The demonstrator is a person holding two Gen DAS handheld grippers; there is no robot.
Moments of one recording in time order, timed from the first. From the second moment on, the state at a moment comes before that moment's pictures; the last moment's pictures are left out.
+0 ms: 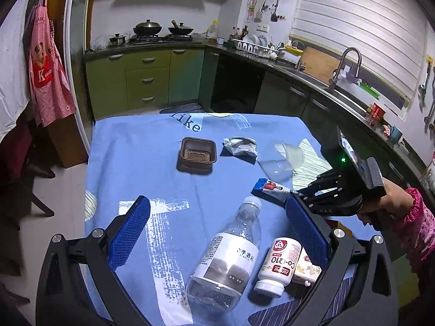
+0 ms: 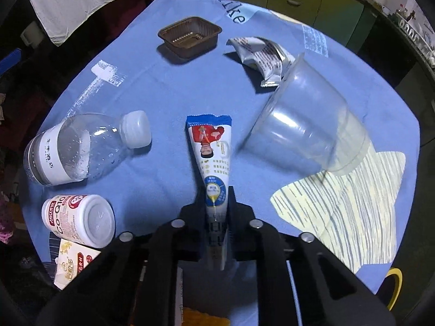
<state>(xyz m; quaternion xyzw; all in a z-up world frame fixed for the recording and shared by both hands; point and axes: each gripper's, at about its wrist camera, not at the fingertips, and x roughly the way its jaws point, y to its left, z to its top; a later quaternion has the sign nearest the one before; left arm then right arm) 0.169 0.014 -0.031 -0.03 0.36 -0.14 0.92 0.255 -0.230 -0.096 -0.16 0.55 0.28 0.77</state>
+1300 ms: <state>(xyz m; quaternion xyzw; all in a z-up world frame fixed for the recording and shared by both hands) 0.154 -0.045 -0.002 0.03 0.35 -0.17 0.92 0.153 -0.602 -0.095 0.05 0.54 -0.11 0.83</state>
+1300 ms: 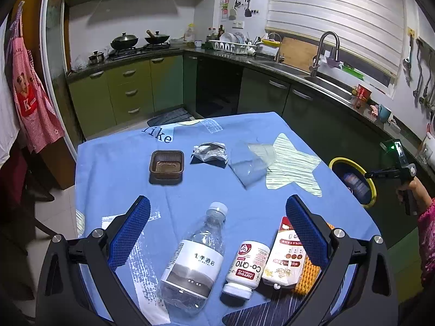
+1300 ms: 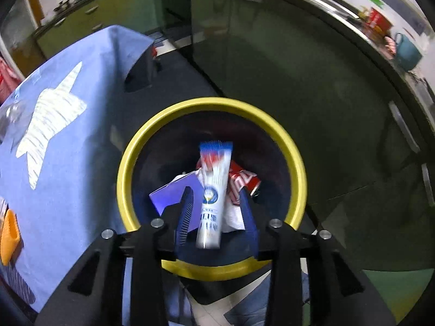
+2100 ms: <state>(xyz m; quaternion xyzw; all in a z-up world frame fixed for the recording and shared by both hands) 0.201 -0.048 -0.058 0.12 0.48 -0.21 0.84 0.112 -0.517 -0.049 0.03 0.48 -0.02 0.88</state>
